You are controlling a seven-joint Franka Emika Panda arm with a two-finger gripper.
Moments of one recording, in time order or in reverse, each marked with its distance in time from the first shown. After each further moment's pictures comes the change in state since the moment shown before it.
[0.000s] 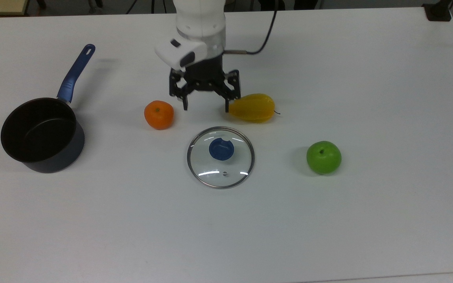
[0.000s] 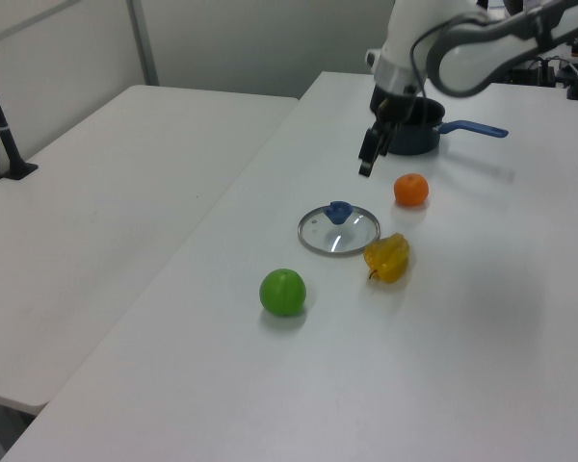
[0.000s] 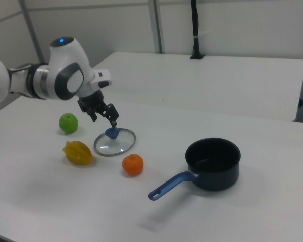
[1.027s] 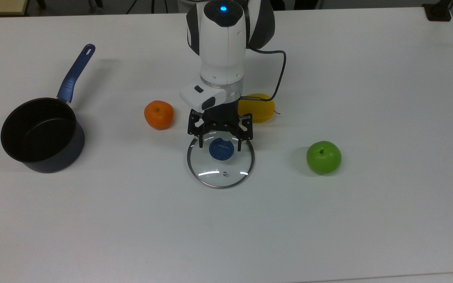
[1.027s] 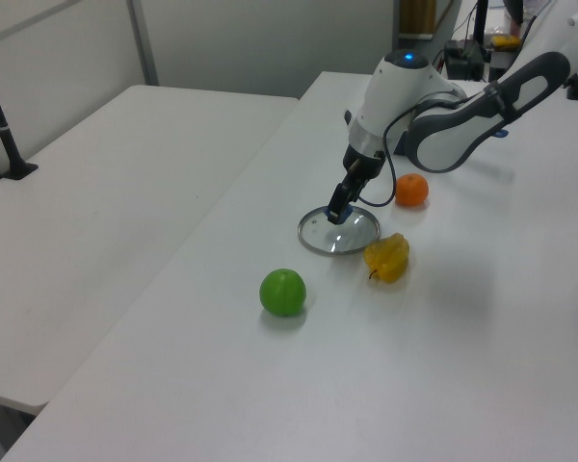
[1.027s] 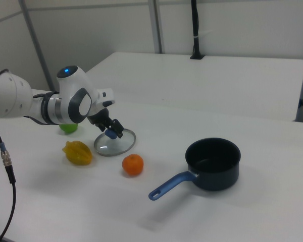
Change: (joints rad) arm 0.042 0.214 -0.004 0.035 -0.100 0.276 0.168
